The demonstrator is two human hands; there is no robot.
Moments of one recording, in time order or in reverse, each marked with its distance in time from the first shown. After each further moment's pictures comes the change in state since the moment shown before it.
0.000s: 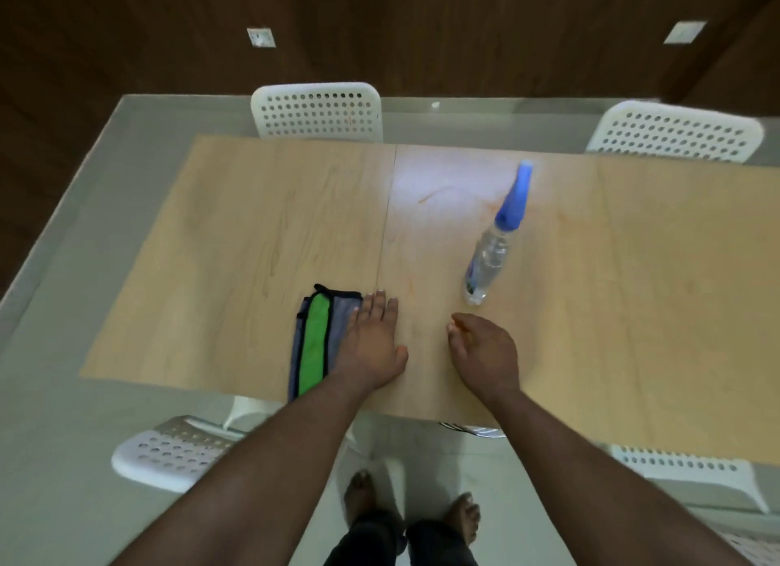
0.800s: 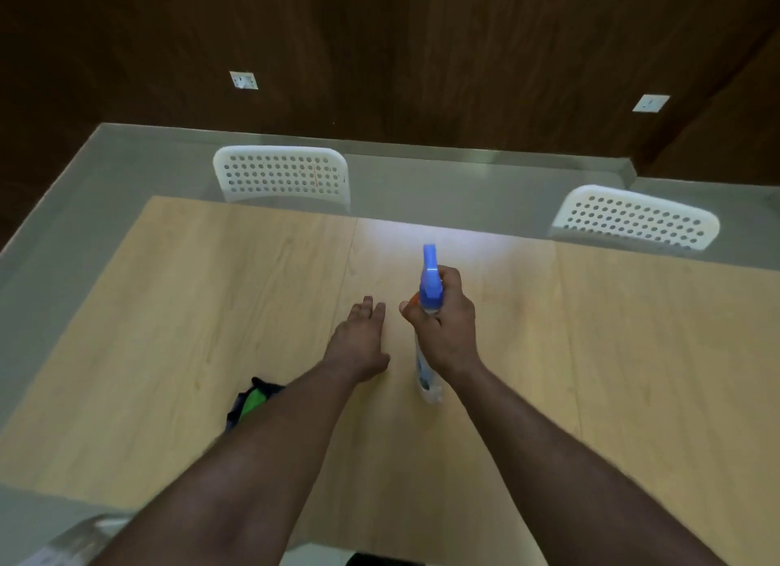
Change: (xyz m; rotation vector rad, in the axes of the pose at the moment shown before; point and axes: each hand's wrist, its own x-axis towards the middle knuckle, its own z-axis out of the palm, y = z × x) left_hand 0.161 0.054 -0.091 -0.164 0.011 -0.078; right_hand 0.194 -0.037 -0.075 0.478 0.019 -0.008
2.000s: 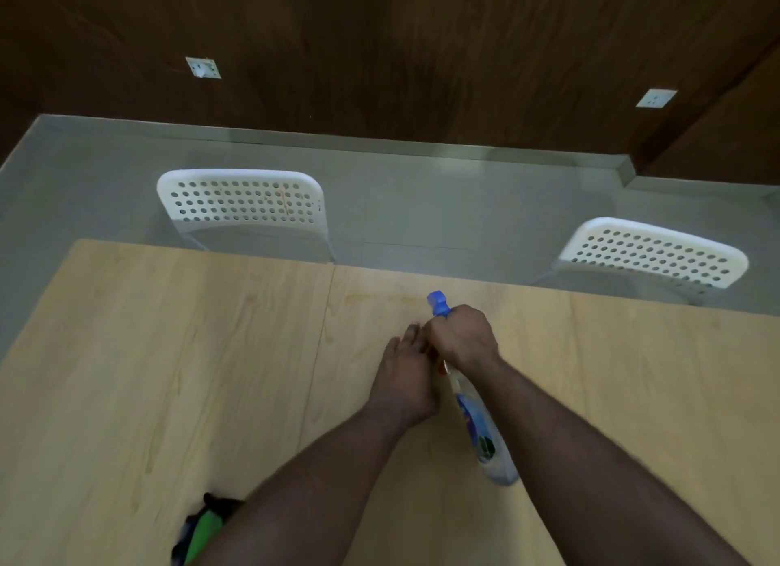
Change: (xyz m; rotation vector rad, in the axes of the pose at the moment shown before) left_hand 0.127 0.070 -0.002 -0.035 0.031 0.282; right_hand 0.178 0.041 -0.007 -0.419 -0.228 0.589
